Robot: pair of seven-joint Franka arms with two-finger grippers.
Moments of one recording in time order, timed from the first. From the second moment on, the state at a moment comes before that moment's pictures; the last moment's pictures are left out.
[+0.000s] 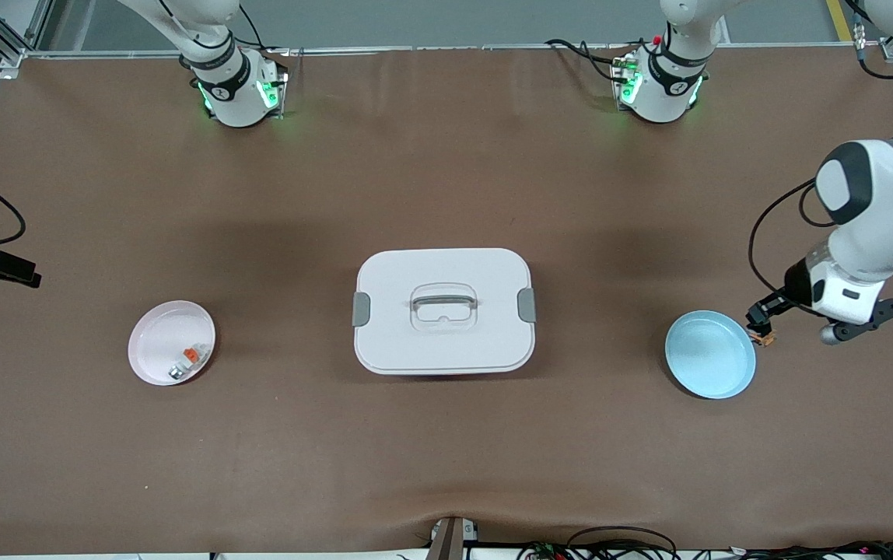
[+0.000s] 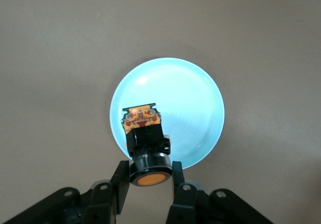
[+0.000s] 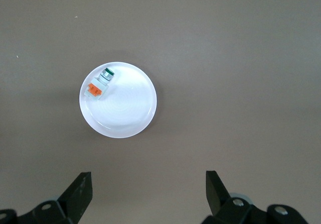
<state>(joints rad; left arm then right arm) 0.47 0.26 -0.46 -2.02 0.10 2.36 -0.50 -0.28 0.21 0.08 -1.58 -0.08 1.76 -0.14</state>
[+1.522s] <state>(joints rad) 0.43 0.59 -0.46 -1.86 0.49 2.42 -1.03 -0.22 0.12 0.11 -1.40 0.02 1.47 -0.04</state>
